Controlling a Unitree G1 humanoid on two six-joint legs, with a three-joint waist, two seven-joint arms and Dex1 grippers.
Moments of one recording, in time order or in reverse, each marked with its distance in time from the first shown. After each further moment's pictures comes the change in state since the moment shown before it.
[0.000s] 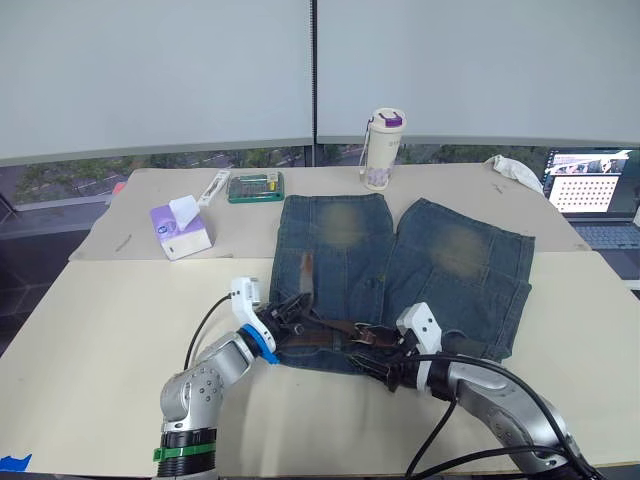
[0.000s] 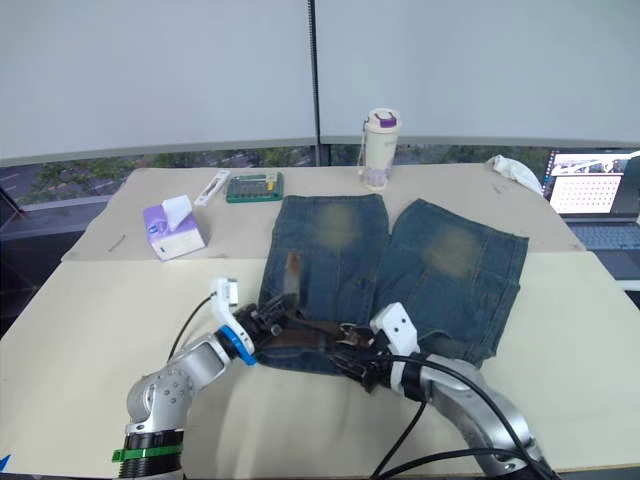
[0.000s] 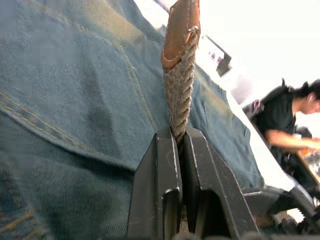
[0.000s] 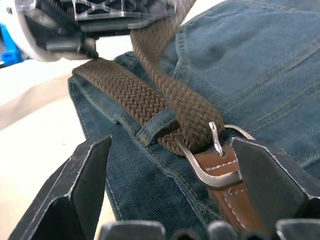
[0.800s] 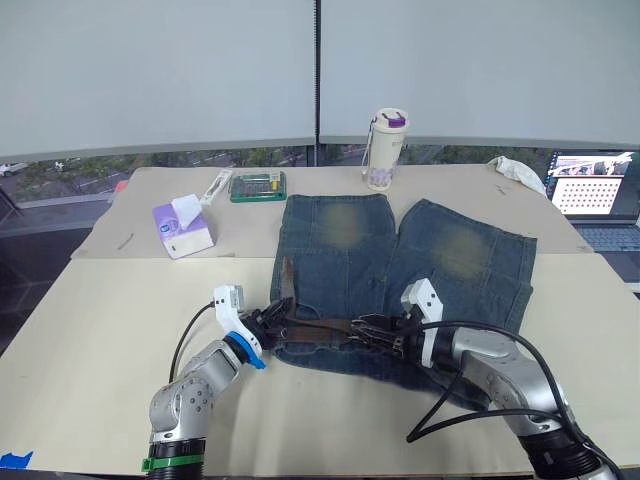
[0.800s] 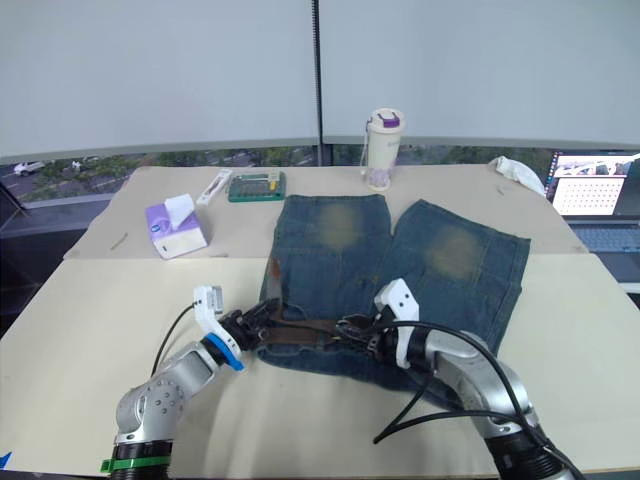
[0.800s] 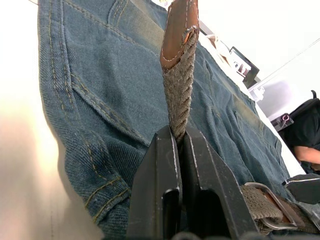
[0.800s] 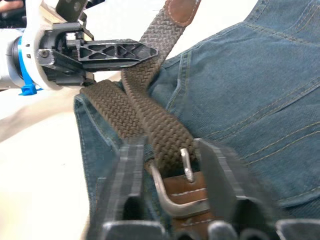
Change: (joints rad) left arm 0.046 0.053 -0.033 0.025 0.010 -0.085 0.019; right arm -0.148 0.023 -0.081 0.123 -0.018 0.052 0.173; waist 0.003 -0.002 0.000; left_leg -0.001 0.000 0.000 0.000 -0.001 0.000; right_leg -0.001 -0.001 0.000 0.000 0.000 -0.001
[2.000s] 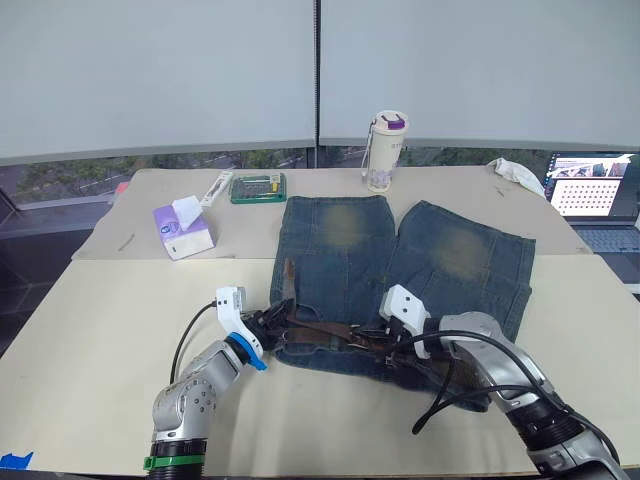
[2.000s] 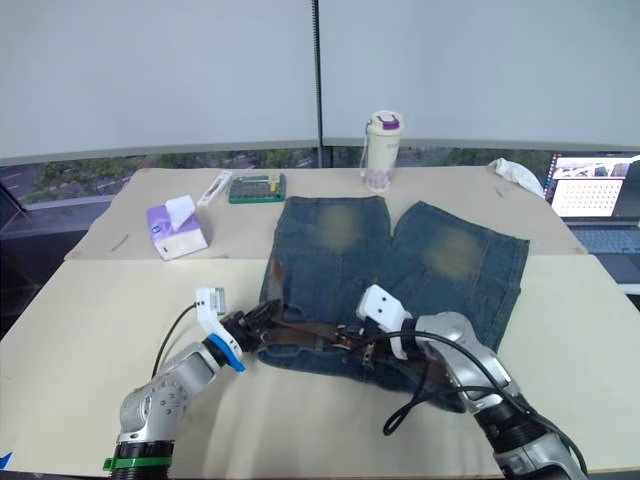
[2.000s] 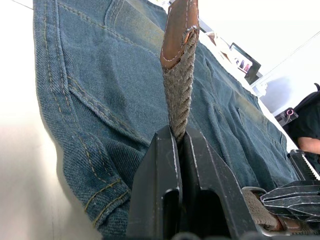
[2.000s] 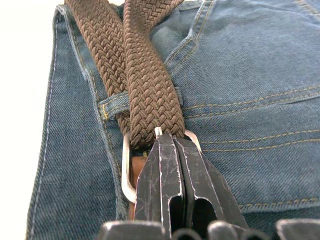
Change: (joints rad) left arm 0.000 0.014 -0.033 0.039 0.032 -0.054 -0.024; right arm -0.136 -0.045 0.163 0.172 -0.304 -0.161 0.161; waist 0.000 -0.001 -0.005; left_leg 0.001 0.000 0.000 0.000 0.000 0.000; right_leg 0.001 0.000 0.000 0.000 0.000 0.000
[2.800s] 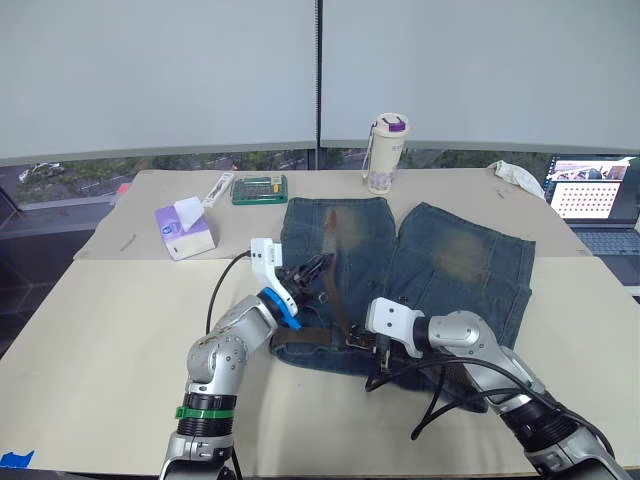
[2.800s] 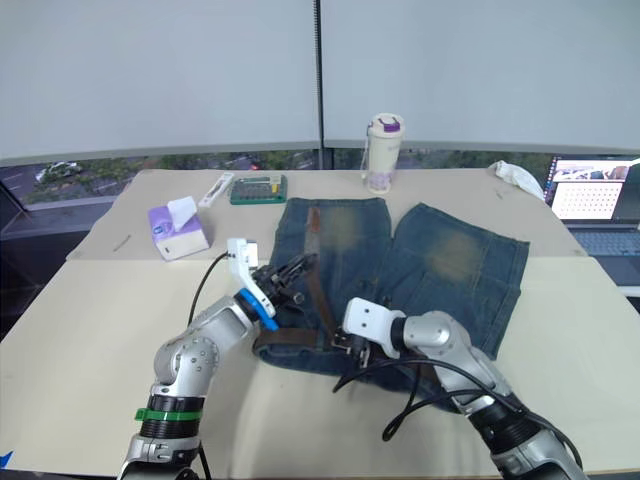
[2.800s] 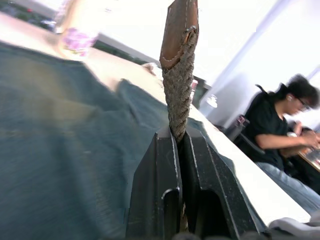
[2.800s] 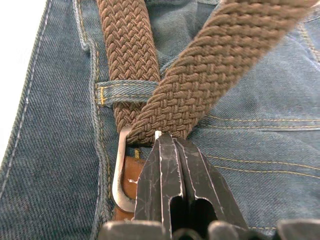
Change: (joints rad) left arm -0.266 -0.072 -0.138 -0.008 0.006 -0.033 -0.003; right arm 0.009 -0.011 0.082 -0.049 -0.247 -0.136 -0.051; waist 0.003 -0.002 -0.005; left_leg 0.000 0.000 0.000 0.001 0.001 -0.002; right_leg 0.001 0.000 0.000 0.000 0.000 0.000
